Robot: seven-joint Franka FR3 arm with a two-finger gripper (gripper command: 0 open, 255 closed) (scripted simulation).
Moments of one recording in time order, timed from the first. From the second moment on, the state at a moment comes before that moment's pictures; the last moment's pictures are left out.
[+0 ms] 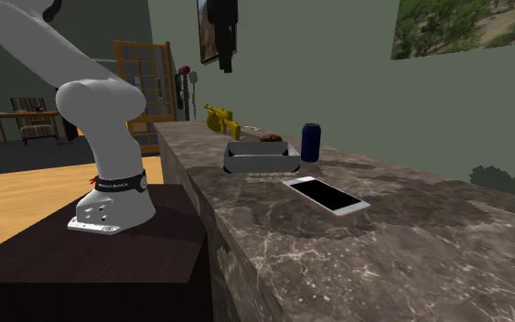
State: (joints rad) arm 0.01 -0.83 0.05 -2.43 0.04 1.64 0.01
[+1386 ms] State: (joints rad) arm 0.04 -0.10 0.14 -2.15 -0.01 2.06 0.02
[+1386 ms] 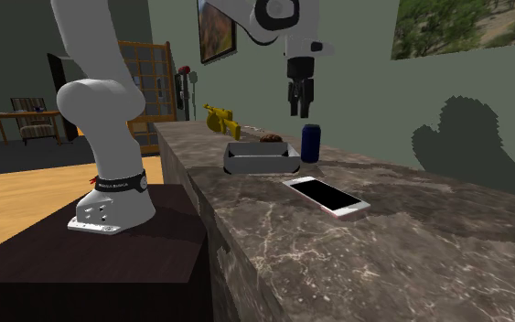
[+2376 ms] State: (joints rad) arm 0.05 0.10 0.15 -2.08 -0.05 2.19 0.04
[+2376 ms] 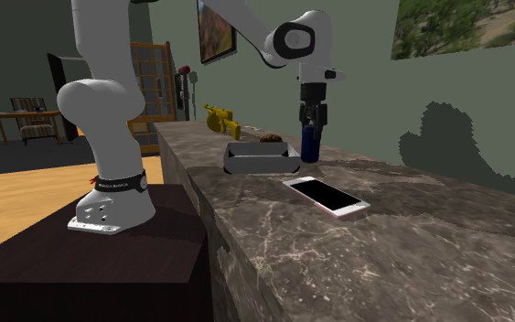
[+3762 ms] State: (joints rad) arm 0.05 0.07 0.15 -2.03 -0.04 2.11 0.04
